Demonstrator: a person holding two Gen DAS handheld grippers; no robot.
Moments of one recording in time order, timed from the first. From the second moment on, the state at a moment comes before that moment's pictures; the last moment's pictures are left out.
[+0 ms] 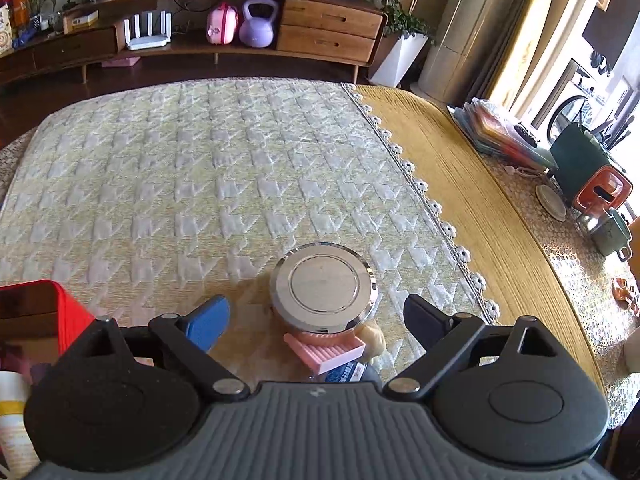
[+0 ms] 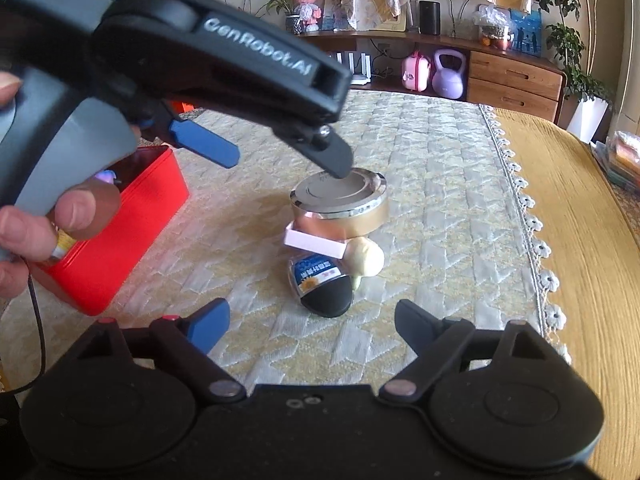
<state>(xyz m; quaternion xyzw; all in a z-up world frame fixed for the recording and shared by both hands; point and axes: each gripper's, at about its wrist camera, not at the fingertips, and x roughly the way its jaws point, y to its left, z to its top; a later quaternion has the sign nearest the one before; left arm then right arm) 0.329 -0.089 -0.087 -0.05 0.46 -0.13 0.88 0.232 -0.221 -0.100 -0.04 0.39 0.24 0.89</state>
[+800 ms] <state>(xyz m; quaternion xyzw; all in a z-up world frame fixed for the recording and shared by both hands) 0.377 -0.116 -0.132 -0.03 0.49 -0.11 0.86 0.256 -0.190 -0.122 -0.08 0.38 0.23 0.89</state>
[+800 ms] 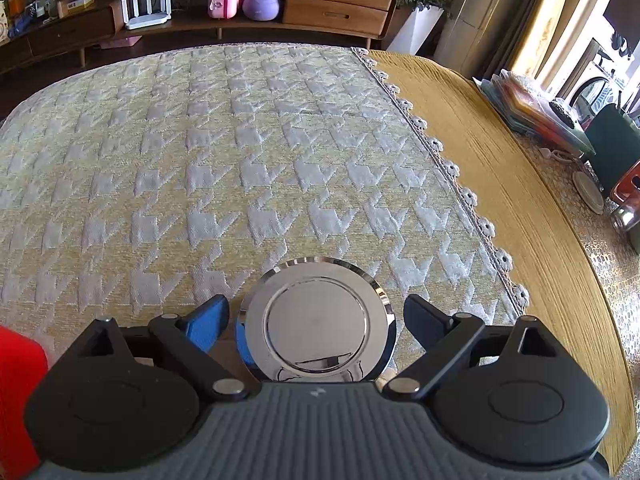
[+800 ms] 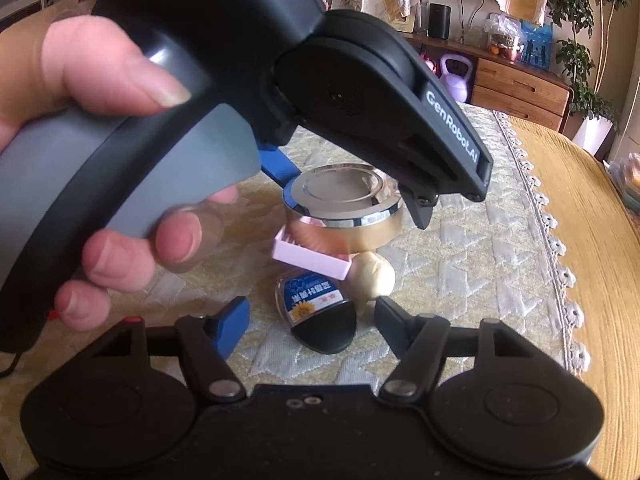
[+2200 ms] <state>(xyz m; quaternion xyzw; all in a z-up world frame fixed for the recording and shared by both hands) 0.251 -0.009 -0.057 -0.04 0.46 -0.07 0.89 0.171 -0.192 -0.045 -0.04 0.36 0.23 0.90</state>
